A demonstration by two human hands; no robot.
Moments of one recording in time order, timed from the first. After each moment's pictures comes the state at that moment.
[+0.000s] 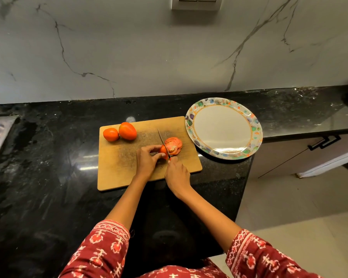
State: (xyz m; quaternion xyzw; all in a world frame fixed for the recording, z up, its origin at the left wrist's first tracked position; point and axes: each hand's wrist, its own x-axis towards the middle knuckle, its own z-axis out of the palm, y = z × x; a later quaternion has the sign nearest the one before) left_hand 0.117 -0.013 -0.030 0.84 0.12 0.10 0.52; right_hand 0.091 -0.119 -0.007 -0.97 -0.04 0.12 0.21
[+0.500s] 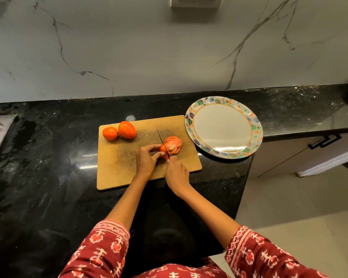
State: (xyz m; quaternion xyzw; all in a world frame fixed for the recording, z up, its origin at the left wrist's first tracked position) left_hand 0.117 -0.015 -0.032 0.85 0.12 0.12 0.50; right_hand 0.094 -0.118 -0.013 -0.97 -0.04 0.12 0.22
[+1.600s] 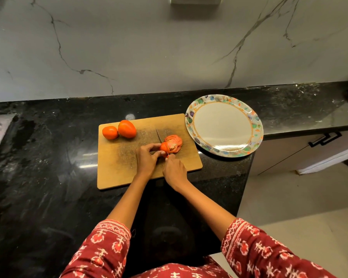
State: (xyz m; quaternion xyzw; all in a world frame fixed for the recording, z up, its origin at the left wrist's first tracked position) left_hand 0.117 -0.015 -0.035 0.85 0.13 0.12 0.50; right_hand 0.102 -0.112 -0.018 -0.96 -0.04 0.15 0.24
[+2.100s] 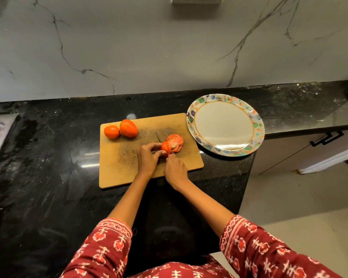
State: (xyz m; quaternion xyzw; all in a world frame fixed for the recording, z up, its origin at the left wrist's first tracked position) left_hand 0.118 -0.012 -0.038 0.85 0.11 0.12 0.50; right_hand 0.102 -0.109 -0.020 -0.97 -0.05 0.16 0.19
